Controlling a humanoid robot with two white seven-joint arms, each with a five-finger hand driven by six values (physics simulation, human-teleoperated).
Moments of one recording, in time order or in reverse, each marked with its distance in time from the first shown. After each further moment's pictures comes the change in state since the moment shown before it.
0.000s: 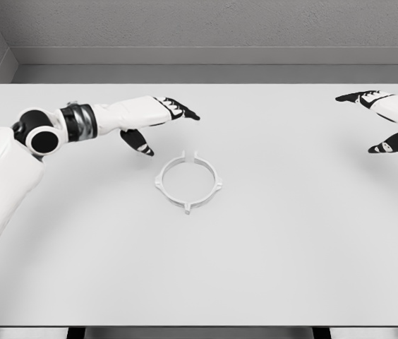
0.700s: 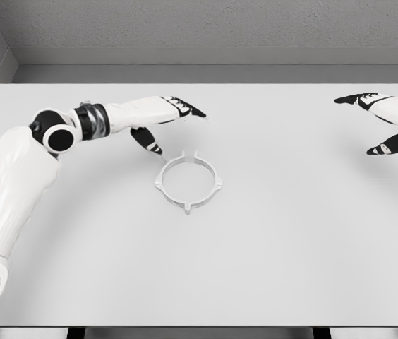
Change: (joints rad) left arm -0.012 -0.082 0.081 0.086 -0.091 0.000 0.000; right arm 0.005 0.003 0.001 -0.001 0.000 0.000 0.000
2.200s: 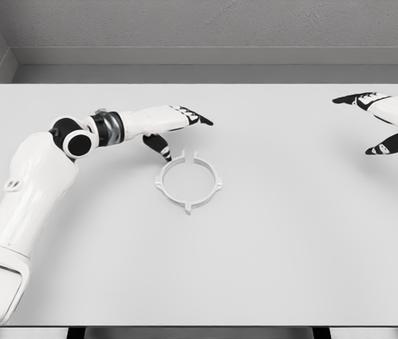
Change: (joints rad) left arm 0.002 -0.095 0.017 0.099 -0.078 0.006 0.002; right arm -0.002 0.003 0.002 -0.006 0.000 0.000 0.000
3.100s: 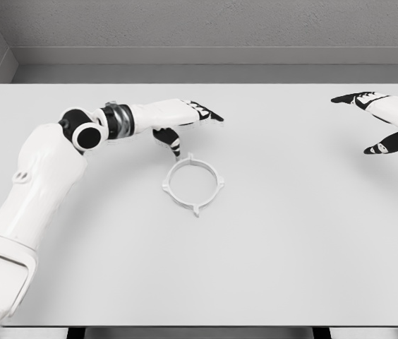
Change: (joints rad) left arm -0.064 -0.018 -0.026 0.009 -0.015 -0.003 0.001; right arm -0.003 0.004 0.003 0.000 0.000 0.000 0.000
